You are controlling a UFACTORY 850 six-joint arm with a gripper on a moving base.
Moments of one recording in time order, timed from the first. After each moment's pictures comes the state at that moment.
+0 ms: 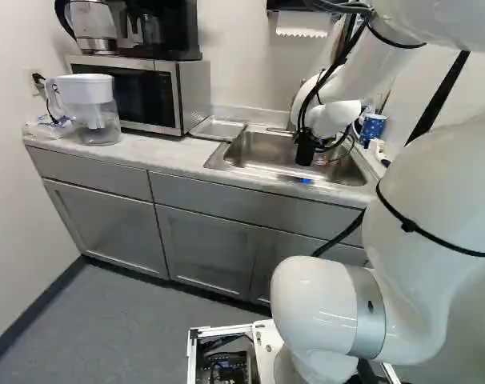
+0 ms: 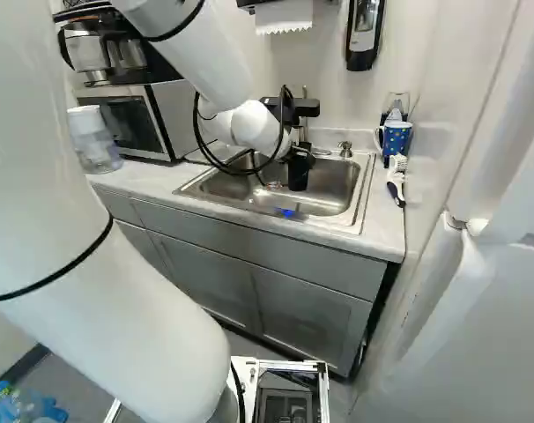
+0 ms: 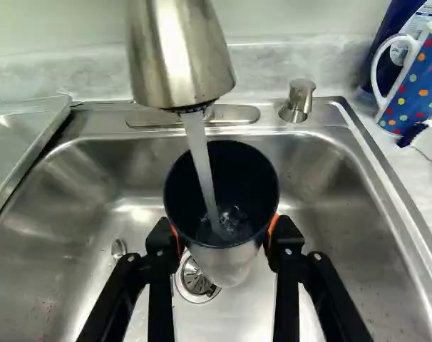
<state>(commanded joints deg) -18.2 3.2 -41.7 2.5 10.1 0.0</state>
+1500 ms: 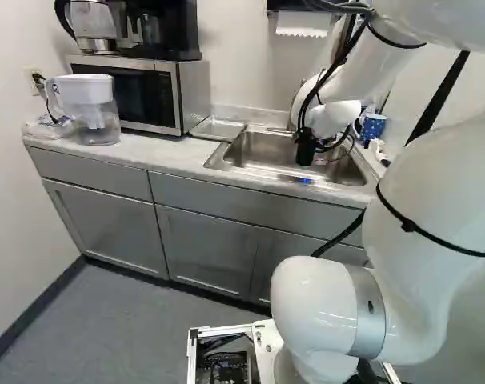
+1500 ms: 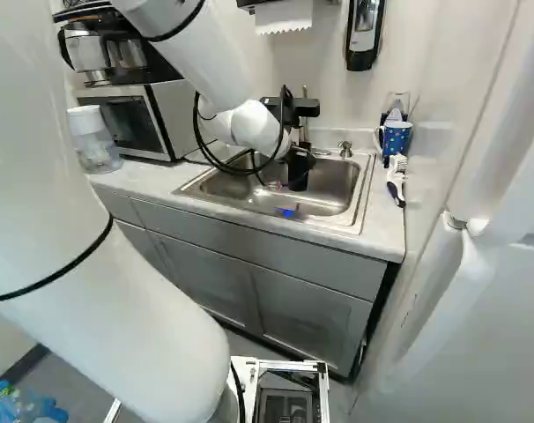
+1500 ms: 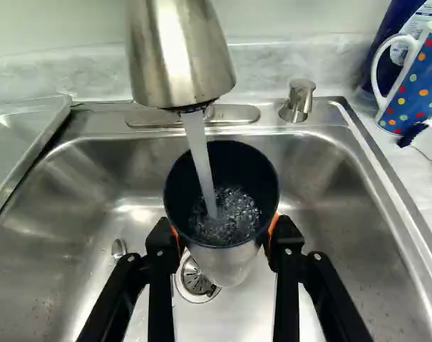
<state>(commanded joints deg) -18.2 3.2 -41.7 2.5 10.1 0.0</state>
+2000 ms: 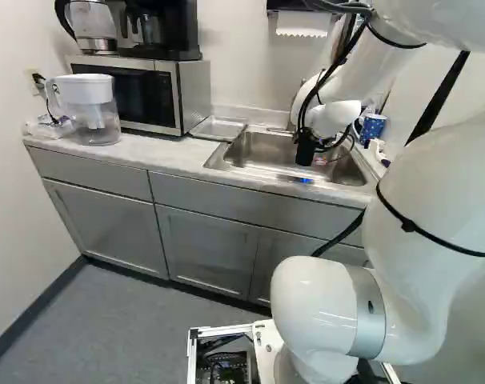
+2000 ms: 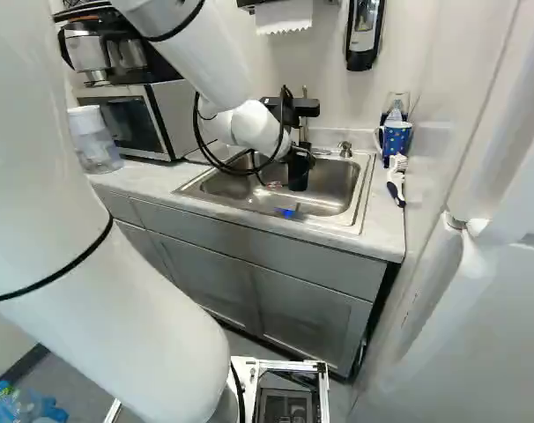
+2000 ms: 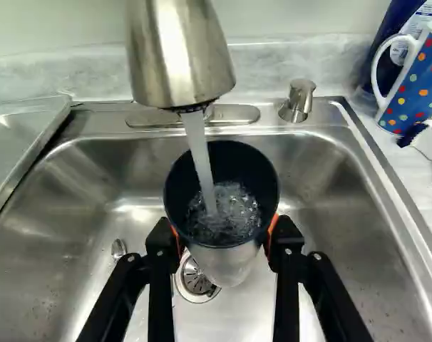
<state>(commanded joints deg) -18.2 3.2 -41.7 2.5 10.1 0.0</state>
